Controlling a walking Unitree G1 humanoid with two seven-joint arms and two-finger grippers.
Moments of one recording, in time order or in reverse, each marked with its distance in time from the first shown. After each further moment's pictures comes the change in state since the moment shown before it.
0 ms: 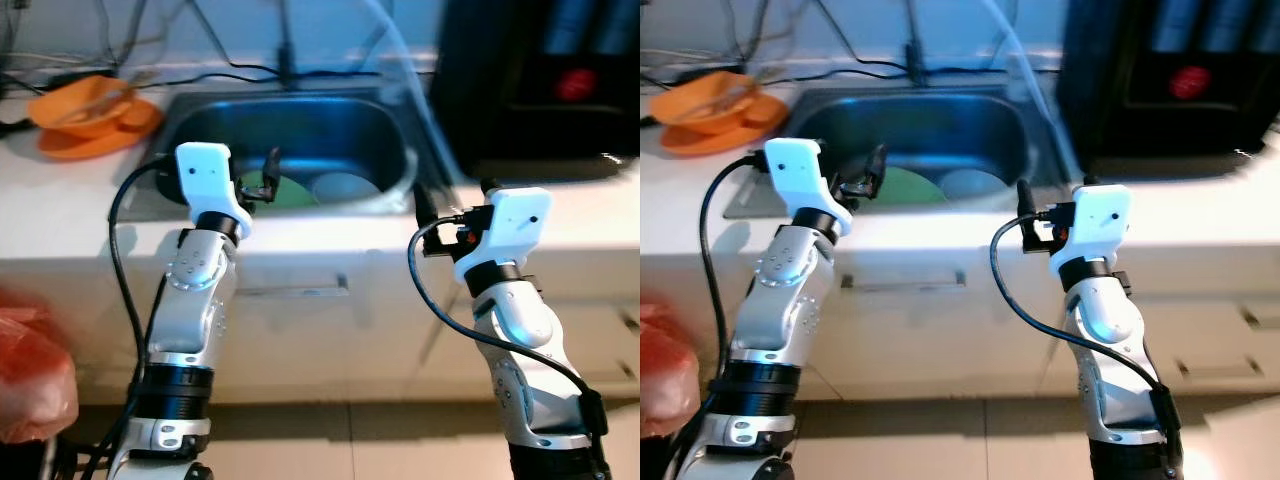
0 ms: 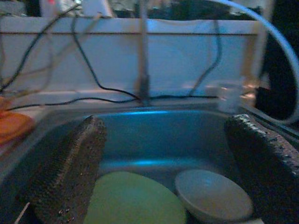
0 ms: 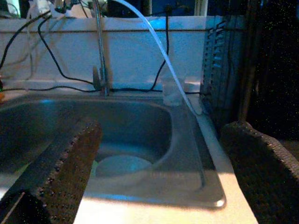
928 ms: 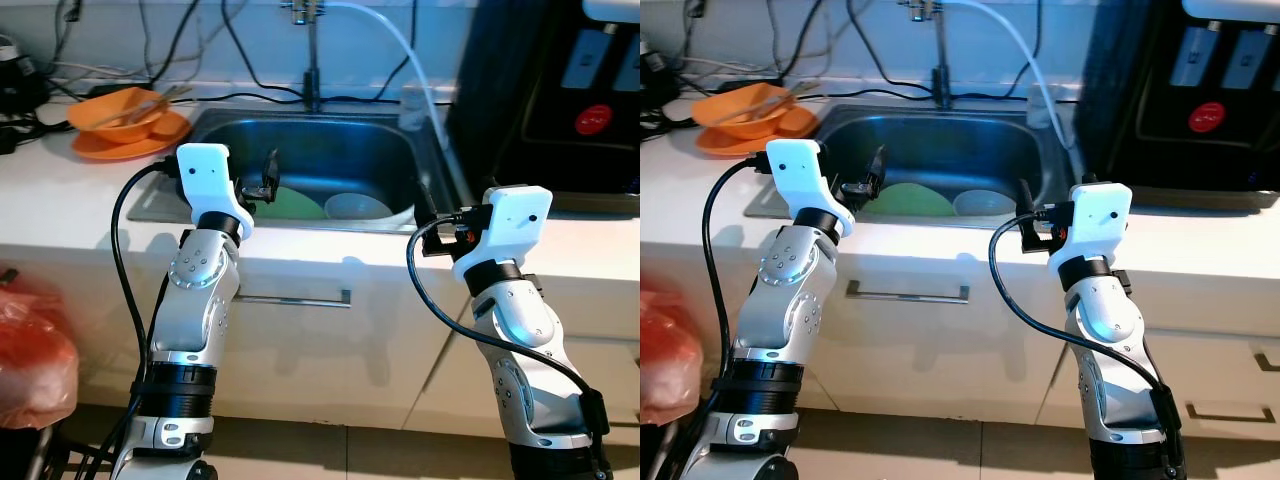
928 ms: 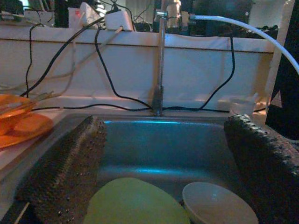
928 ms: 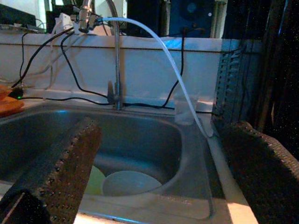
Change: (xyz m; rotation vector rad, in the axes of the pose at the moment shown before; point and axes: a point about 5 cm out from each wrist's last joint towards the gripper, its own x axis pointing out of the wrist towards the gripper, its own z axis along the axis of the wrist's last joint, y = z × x) left arm 0.003 -0.005 -0.001 -0.035 0.024 0.004; right arm 0.000 -0.003 0.001 -0.014 -0.003 -0.001
